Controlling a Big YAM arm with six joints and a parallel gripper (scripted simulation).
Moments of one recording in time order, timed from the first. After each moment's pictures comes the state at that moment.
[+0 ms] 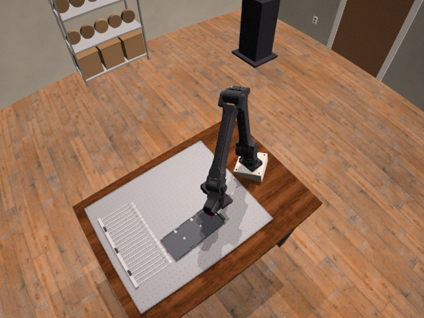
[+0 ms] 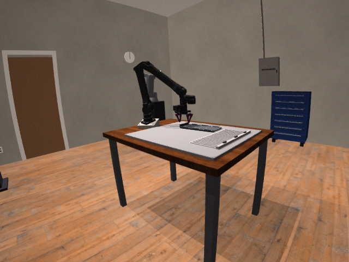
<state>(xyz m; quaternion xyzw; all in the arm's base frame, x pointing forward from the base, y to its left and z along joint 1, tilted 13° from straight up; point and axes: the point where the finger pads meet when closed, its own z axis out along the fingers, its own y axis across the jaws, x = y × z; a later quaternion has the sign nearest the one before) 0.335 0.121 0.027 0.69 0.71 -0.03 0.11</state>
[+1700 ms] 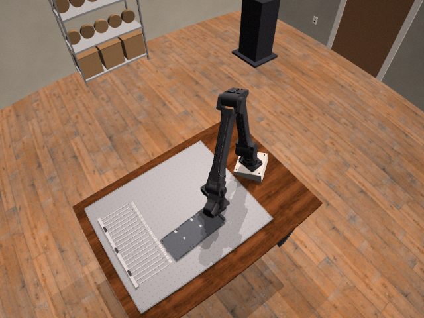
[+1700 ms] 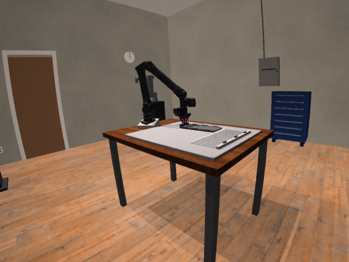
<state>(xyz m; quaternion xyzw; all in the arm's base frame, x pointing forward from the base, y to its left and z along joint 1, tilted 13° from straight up) 0.337 0.117 0.005 0.69 0.71 -0.03 0.11</state>
